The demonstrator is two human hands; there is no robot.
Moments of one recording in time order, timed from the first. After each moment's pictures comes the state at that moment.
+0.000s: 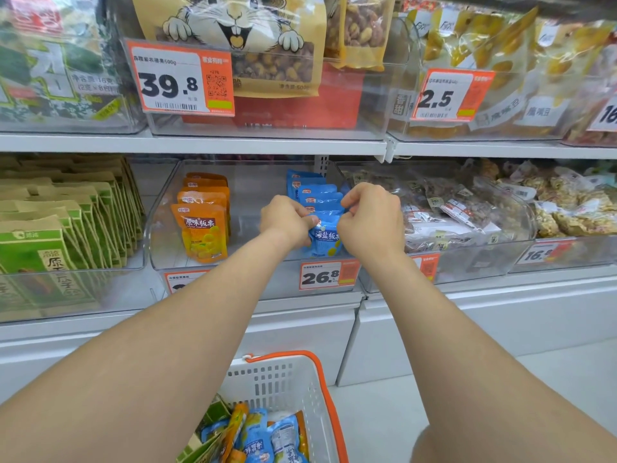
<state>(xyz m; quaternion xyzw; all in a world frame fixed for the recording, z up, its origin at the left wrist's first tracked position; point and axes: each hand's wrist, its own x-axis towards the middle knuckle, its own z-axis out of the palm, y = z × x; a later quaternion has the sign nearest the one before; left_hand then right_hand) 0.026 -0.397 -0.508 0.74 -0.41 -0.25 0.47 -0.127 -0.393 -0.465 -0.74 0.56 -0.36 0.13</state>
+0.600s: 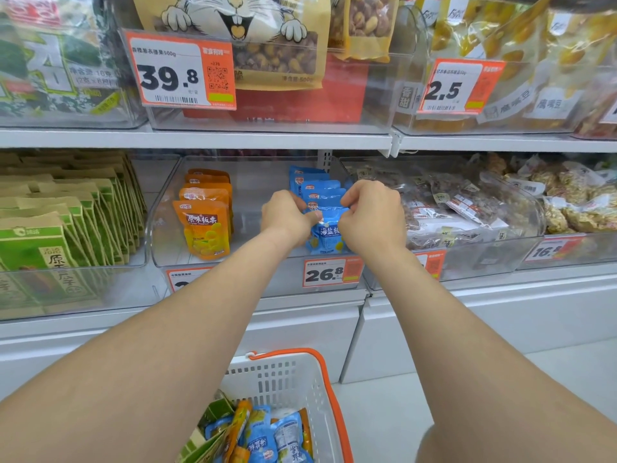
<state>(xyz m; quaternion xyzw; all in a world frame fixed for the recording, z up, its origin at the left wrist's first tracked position) 0.024 -0.391 -0.504 0.75 -0.40 -0.23 0.48 -0.123 -0.399 -0.469 -0.76 0.55 -0.34 0.11</state>
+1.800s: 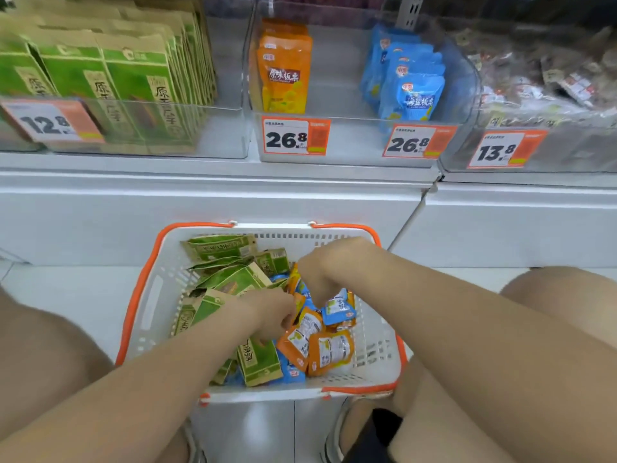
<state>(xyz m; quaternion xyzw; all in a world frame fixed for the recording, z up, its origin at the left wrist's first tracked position) 0.067 -0.102 -0.743 0.64 -0.68 -0.33 -0.16 -0.042 -0.185 -0.587 -0.87 0.23 0.43 0.02</state>
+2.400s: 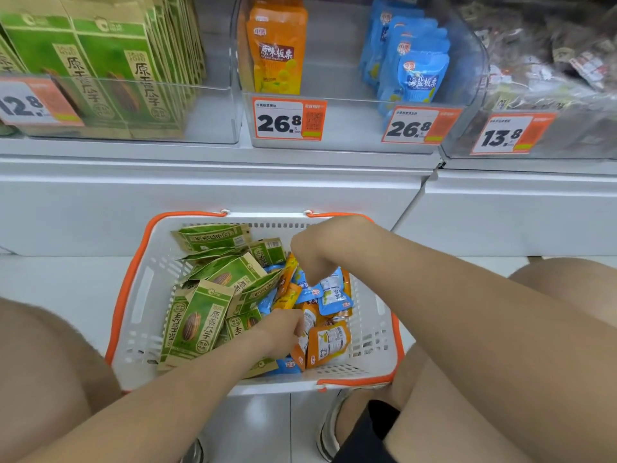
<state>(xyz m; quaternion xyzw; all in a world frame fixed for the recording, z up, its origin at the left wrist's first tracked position) 0.017 -0.075 -0.799 0.70 -0.56 -0.44 -0.01 -0.034 -0.199 -0.588 -0.88 0.21 0.42 0.01</state>
